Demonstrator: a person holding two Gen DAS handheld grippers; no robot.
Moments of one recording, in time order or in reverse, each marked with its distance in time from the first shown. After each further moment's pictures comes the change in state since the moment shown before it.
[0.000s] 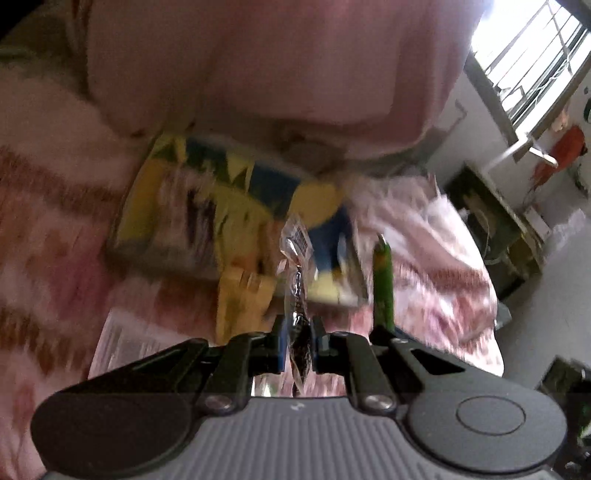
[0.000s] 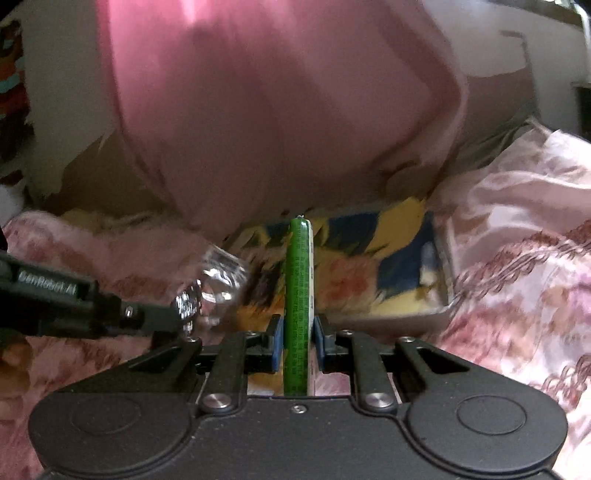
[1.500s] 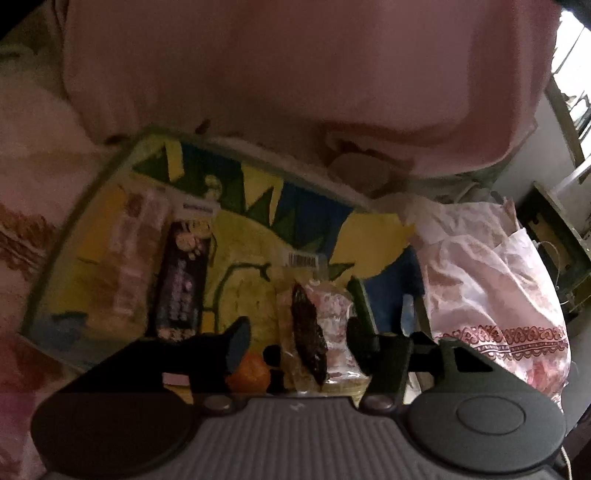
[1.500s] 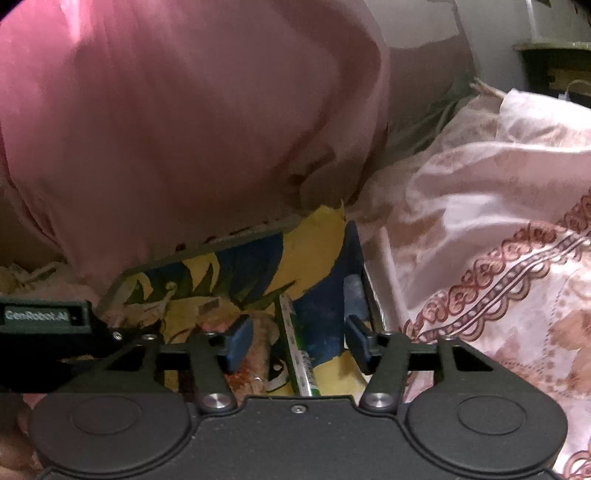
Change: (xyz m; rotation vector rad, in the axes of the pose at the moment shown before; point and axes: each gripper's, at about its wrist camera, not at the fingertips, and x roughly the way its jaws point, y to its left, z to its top) left arm 0.138 0.007 0.048 -0.047 -0.040 0.162; right arm 0.121 -0.091 0.028 0.141 -0.053 -0.180
